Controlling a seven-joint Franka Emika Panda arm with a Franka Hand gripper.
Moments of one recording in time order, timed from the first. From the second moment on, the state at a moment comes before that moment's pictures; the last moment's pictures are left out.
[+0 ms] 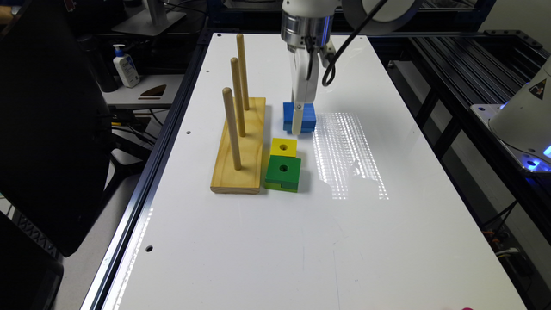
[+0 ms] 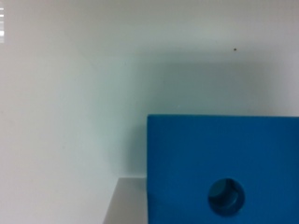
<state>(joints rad) -0.18 0.32 0.10 -2.37 -0.01 2.70 0.69</state>
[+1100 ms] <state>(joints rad) -0.18 0.06 0.11 -2.38 0.00 2.47 0.69</state>
